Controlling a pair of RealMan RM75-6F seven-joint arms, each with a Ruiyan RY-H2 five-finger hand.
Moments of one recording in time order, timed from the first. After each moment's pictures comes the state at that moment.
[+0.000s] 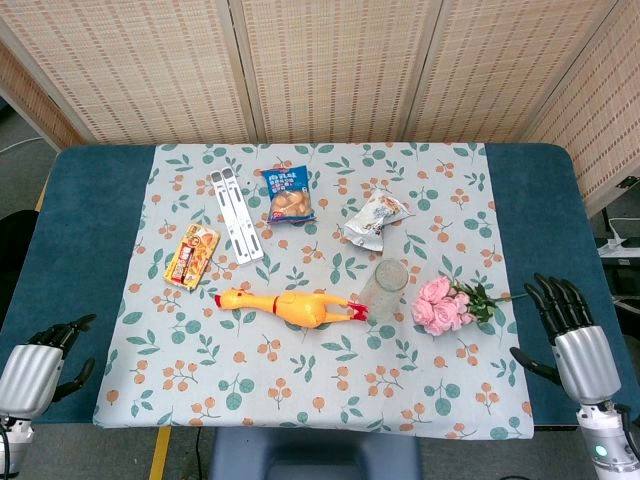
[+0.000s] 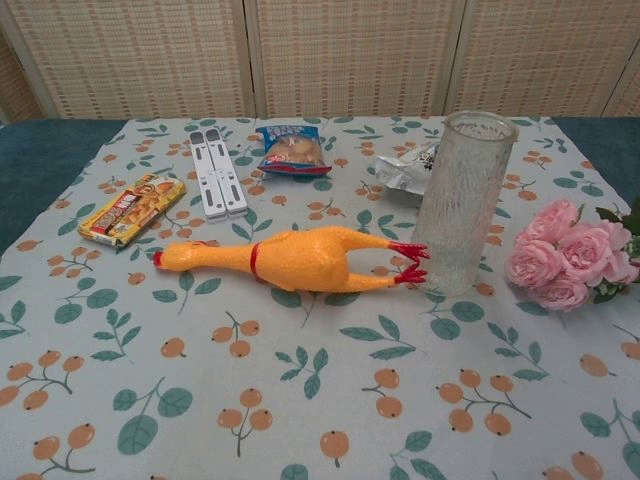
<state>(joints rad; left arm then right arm) -0.10 -1.16 0.01 -1.53 1.62 1.51 0.02 0.11 -1.27 0.03 -1.36 -1.70 1.71 0.12</state>
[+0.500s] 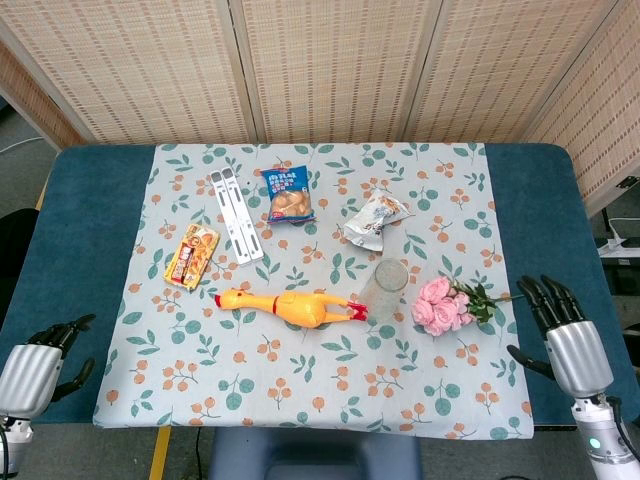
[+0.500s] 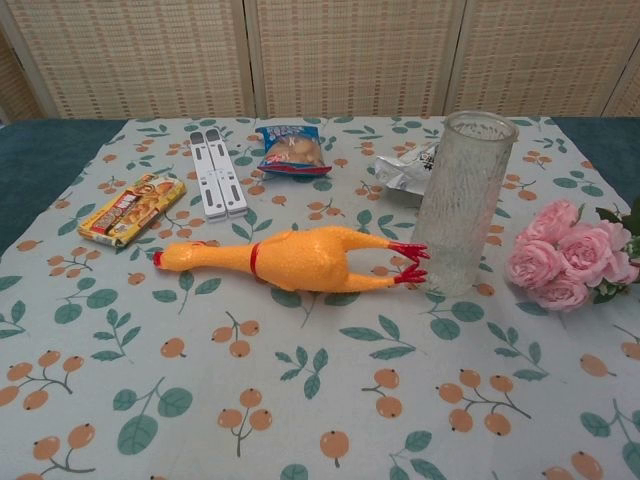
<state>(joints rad) -0.10 -1.15 0.01 -1.52 1.62 1.52 0.01 0.13 -1.28 0.04 -1.35 -1.68 1.66 0.06</state>
